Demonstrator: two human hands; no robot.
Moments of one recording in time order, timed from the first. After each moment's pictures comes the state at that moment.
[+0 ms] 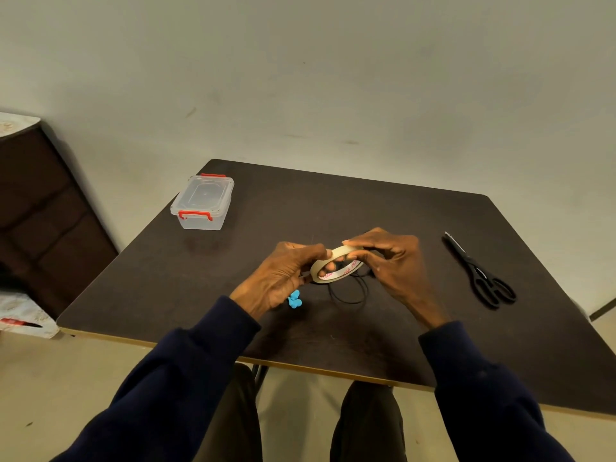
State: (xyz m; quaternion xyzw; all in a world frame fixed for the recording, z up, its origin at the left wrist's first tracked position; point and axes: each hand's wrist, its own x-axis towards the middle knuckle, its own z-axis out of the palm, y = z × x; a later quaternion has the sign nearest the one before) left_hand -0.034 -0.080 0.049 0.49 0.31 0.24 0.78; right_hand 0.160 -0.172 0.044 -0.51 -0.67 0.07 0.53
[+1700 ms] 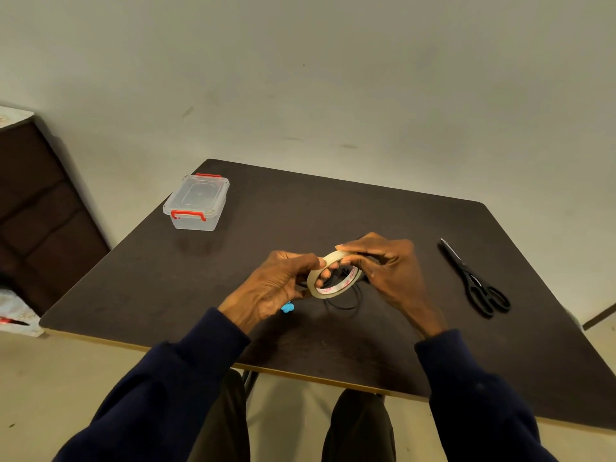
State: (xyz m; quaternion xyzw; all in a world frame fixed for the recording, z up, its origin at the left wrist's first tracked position) left_hand -0.037 -0.087 0.048 0.48 0.28 0.22 0.80; right_hand 0.165 -0.171 0.049 -0.52 -0.69 0.07 0.50
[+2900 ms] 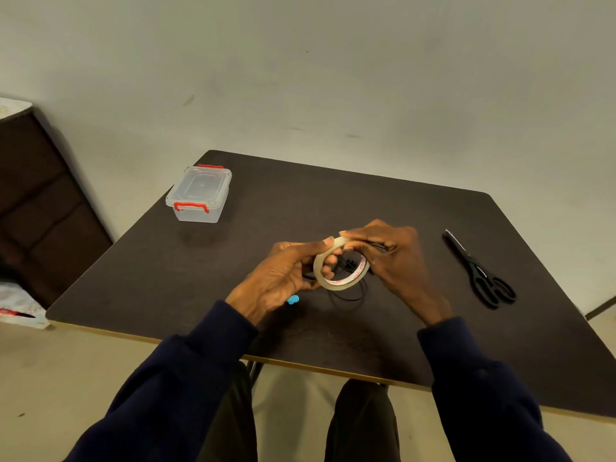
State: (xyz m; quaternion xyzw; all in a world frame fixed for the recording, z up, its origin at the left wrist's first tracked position) left_hand -0.035 -0.086 0.046 0.44 0.29 0.22 0.82; right_hand 0.162 -0.164 0.049 -0.54 -0.70 -0.02 0.46
